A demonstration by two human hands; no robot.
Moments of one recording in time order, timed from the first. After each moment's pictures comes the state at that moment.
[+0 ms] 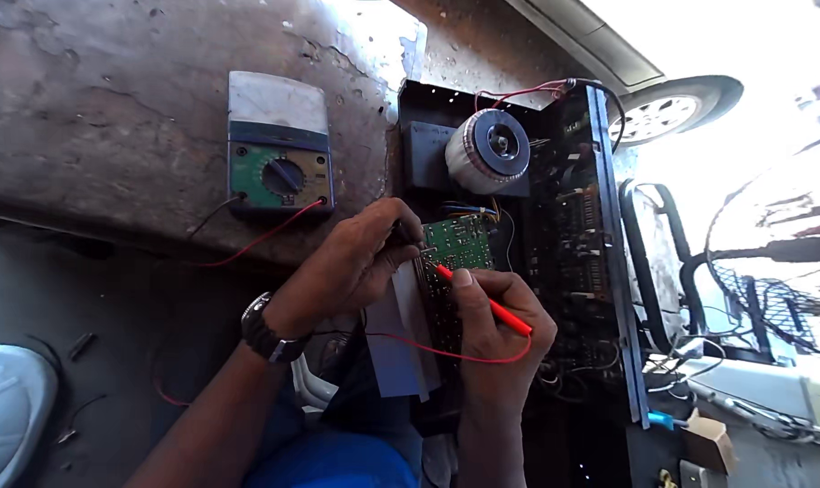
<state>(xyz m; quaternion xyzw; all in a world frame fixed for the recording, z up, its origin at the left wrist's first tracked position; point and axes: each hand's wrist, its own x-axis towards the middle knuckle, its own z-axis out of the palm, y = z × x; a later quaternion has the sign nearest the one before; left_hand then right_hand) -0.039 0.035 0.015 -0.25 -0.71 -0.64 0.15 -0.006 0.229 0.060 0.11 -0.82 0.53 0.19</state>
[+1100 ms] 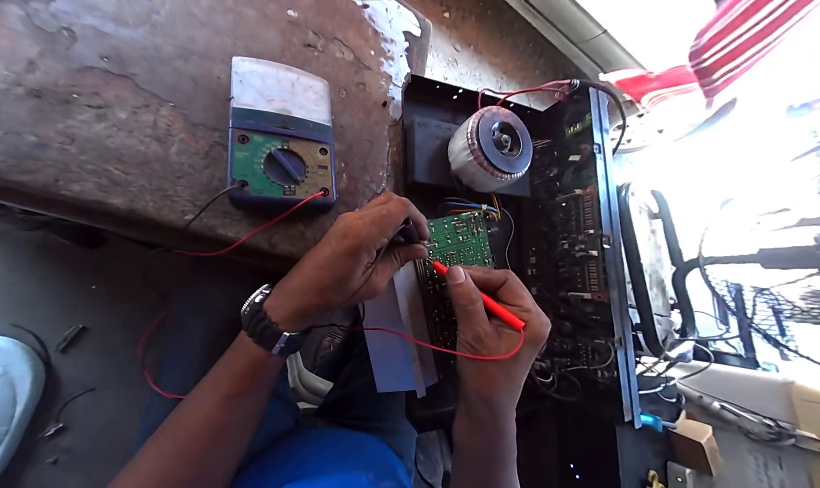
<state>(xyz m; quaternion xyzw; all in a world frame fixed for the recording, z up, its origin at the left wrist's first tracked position) -0.037 0.037 0.015 -0.25 -0.72 -0.63 0.17 -0.006 0.229 0.057 0.12 -0.82 0.53 0.18</state>
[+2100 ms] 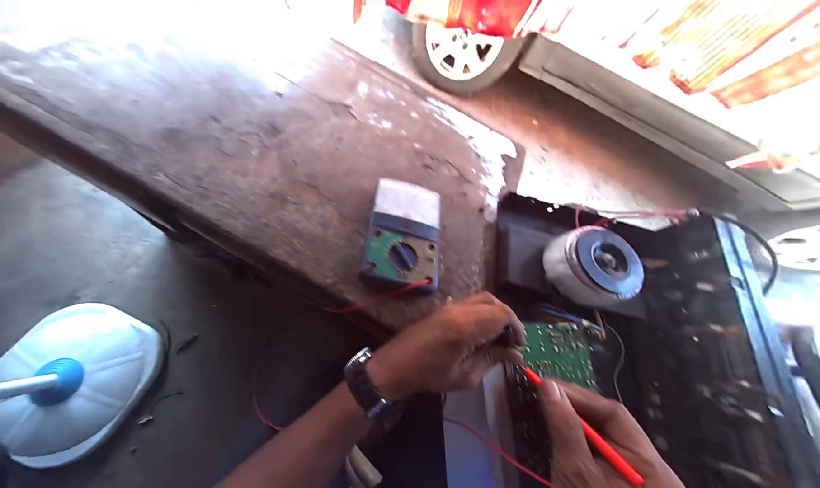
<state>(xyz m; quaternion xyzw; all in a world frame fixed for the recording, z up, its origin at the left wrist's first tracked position) -0.044 0.038 0.013 -0.28 -0.69 -0.64 0.20 -0.009 0.228 0.060 0.17 -0.83 0.51 0.16</state>
